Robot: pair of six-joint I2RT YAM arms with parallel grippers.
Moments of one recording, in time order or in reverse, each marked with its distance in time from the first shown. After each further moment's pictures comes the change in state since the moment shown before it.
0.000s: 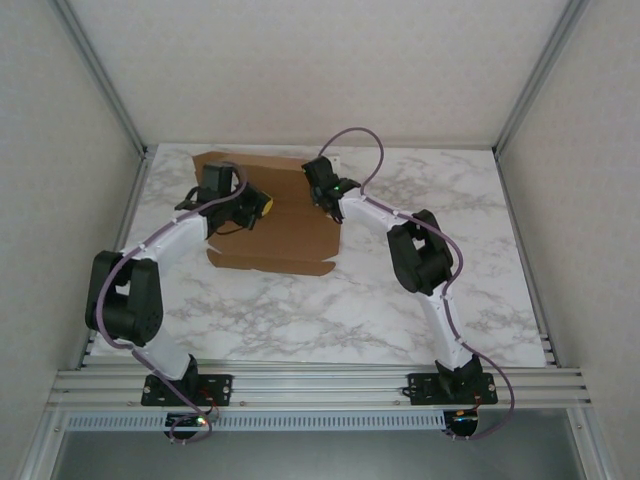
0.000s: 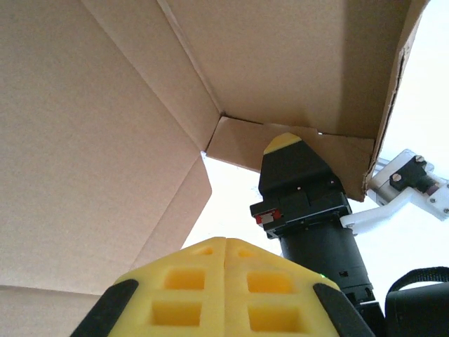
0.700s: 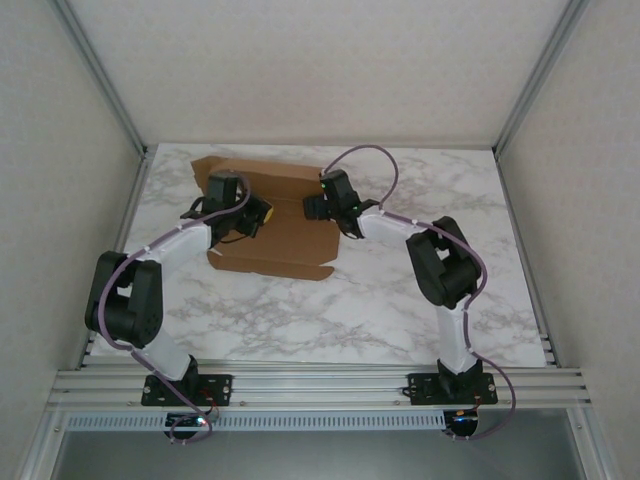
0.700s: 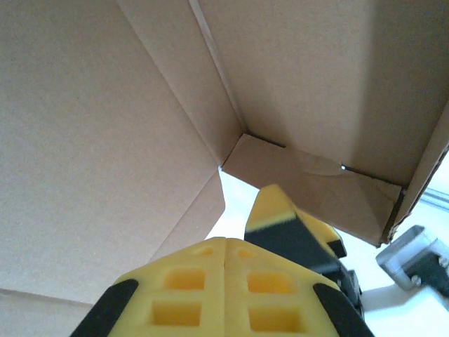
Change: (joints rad) left arm -0.027 -0.010 -0.088 0.087 -0.081 -0.033; right arm -0.021 -0.248 -0.431 0.319 -0.347 -0.101
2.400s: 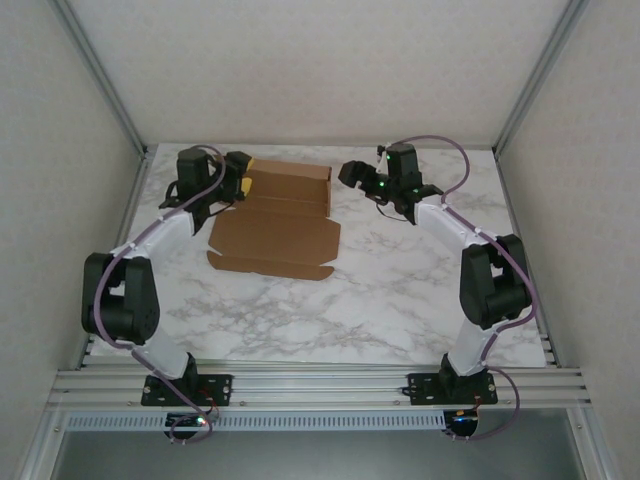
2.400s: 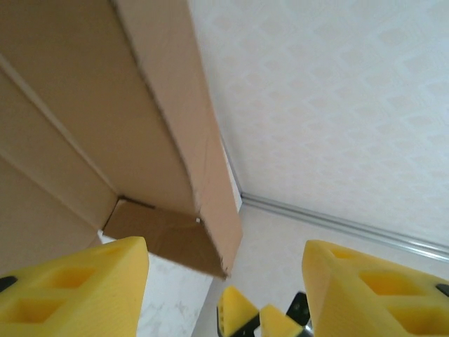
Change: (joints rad) left arm 0.140 0.016 0.113 0.197 0.059 -0.074; right arm -0.265 -0.275 -0.092 -0.050 -0.472 0.426
